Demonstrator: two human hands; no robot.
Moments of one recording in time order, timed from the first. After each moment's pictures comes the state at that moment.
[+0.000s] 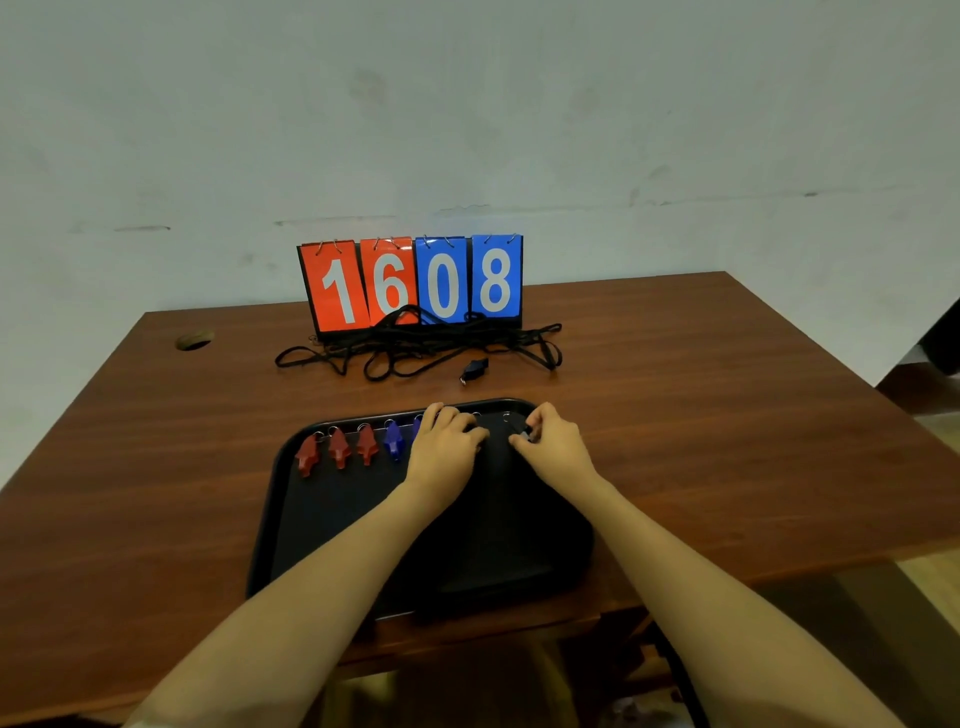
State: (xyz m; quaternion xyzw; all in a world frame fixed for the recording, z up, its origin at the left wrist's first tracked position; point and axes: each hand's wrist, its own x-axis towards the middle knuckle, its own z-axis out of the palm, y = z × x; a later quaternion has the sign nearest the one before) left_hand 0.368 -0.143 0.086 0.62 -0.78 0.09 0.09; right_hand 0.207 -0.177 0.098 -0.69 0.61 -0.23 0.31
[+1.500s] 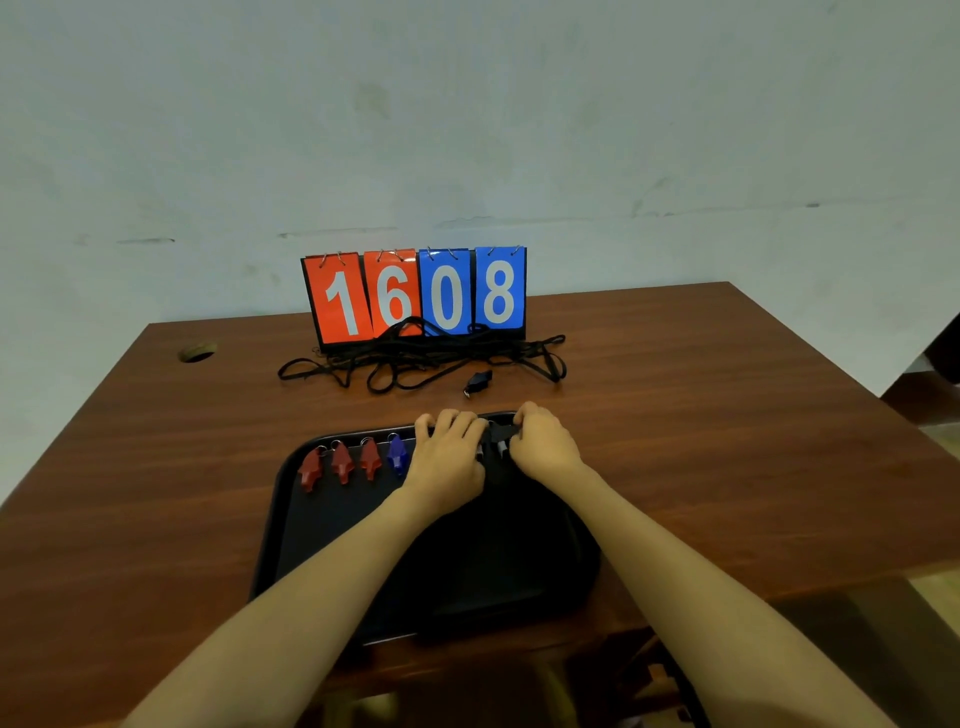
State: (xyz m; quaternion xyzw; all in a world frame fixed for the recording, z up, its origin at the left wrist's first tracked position) left_hand 0.371 -0.143 0.102 0.64 -0.76 0.03 0.12; right_hand 0.233 -0.192 0.122 -0.73 0.62 -0.11 0.26
